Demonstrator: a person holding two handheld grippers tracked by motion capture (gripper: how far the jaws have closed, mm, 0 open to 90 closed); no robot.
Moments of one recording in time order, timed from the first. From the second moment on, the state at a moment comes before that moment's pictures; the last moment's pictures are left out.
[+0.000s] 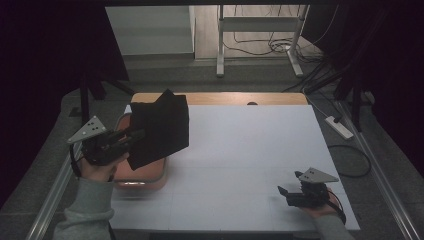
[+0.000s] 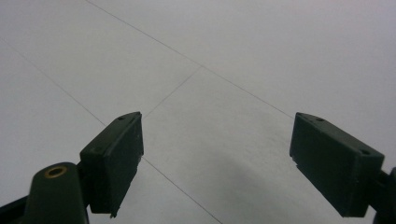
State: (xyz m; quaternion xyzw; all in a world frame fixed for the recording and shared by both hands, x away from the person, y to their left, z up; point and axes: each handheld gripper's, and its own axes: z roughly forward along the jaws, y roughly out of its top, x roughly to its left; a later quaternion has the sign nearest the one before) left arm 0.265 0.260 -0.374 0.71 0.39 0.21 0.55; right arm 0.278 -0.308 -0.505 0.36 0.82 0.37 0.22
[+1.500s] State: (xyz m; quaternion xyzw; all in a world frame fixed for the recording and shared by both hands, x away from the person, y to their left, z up) left arm 0.239 0.313 -0.377 0.70 0.43 0.24 0.52; right arm 0.278 -0.307 -0.506 0.36 0.83 0.37 0.22
